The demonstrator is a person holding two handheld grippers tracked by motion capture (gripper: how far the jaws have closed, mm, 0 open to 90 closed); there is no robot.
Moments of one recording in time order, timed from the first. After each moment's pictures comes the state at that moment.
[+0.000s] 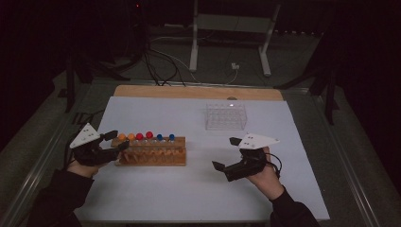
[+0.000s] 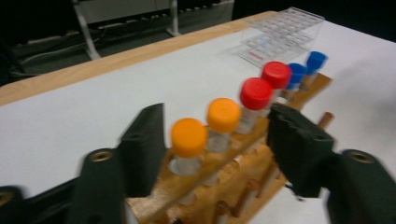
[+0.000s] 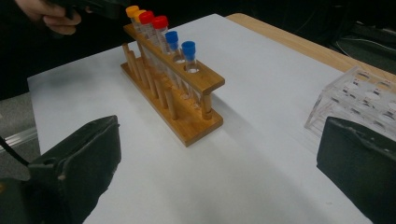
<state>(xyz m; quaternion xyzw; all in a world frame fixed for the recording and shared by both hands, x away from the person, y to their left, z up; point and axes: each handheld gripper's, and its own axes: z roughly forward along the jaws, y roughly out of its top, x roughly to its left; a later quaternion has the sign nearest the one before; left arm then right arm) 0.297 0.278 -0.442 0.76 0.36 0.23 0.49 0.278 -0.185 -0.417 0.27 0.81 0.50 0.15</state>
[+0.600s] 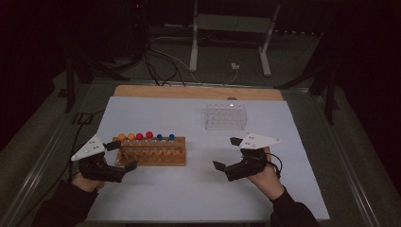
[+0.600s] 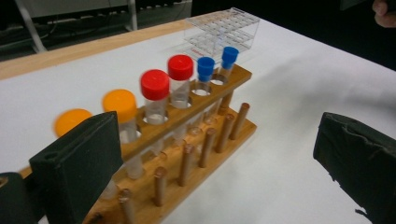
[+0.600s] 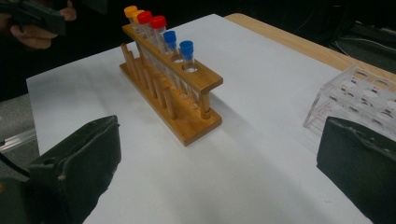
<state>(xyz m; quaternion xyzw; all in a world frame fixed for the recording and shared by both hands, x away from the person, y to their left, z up) 0.264 0.254 -0.444 0.77 0.33 0.16 0.52 0.279 -0.187 -0.418 0.27 0.81 0.50 0.15</state>
